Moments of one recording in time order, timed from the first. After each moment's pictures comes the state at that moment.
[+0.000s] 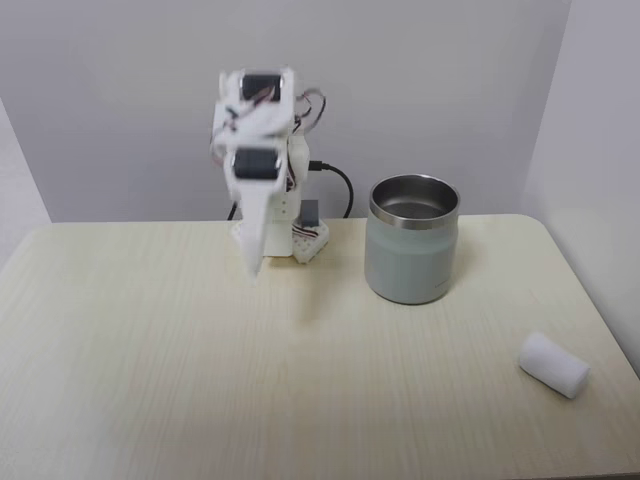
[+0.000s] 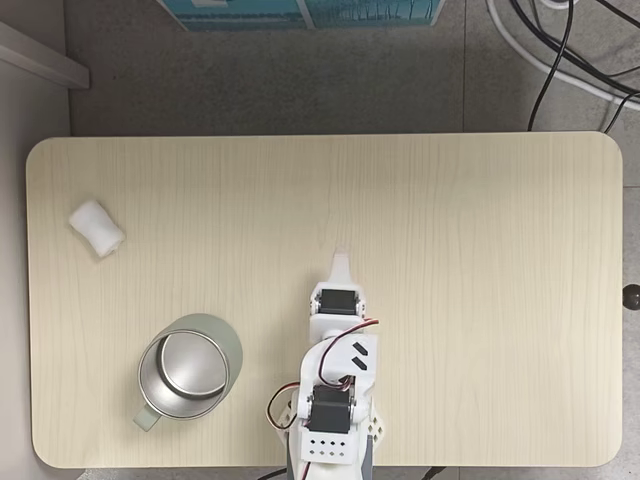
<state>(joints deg) 0.3 0.2 26.7 61.0 -6.6</state>
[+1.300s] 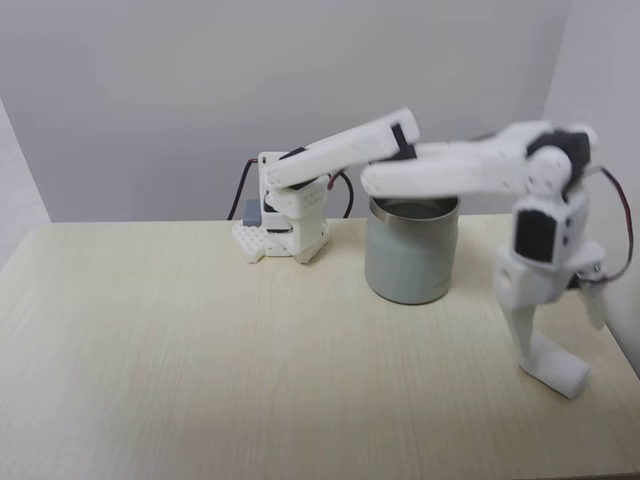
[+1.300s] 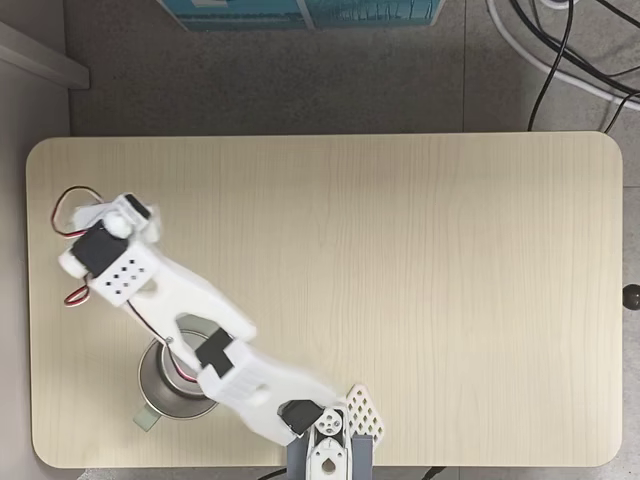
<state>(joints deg) -51.1 153.2 173.1 102.7 -55.5</state>
